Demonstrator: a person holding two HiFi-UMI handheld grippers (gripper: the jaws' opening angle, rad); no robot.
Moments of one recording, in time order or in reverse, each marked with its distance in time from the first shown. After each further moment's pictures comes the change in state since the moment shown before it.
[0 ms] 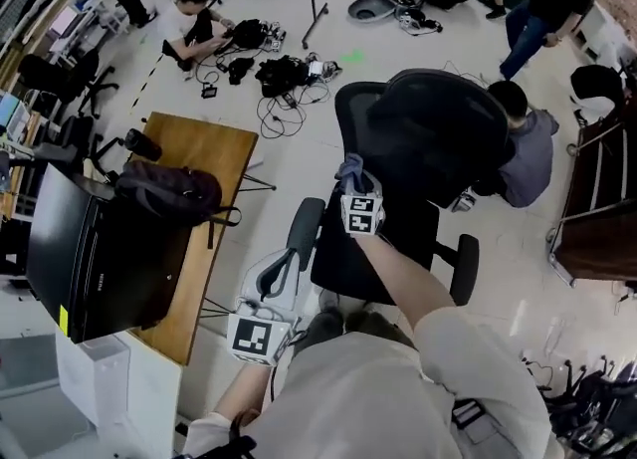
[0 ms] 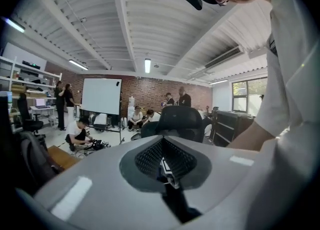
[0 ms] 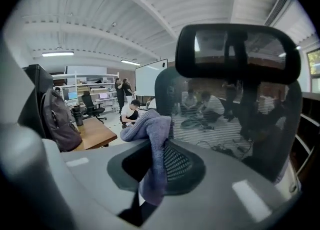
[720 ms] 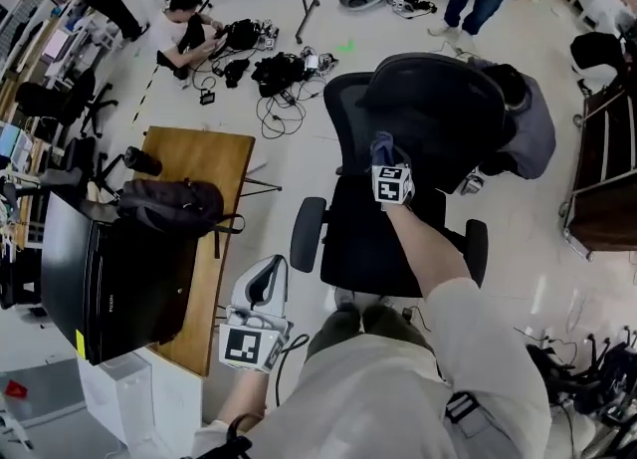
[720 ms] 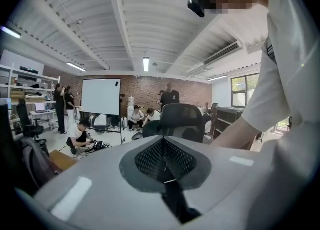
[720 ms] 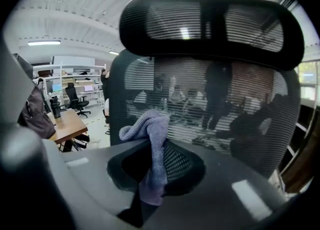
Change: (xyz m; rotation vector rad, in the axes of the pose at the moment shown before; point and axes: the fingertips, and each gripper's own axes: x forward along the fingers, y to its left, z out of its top) left arm 0.044 0.009 0.021 0.025 -0.020 0.001; right arm 0.055 -0.145 0.003 0.010 0.108 -0.120
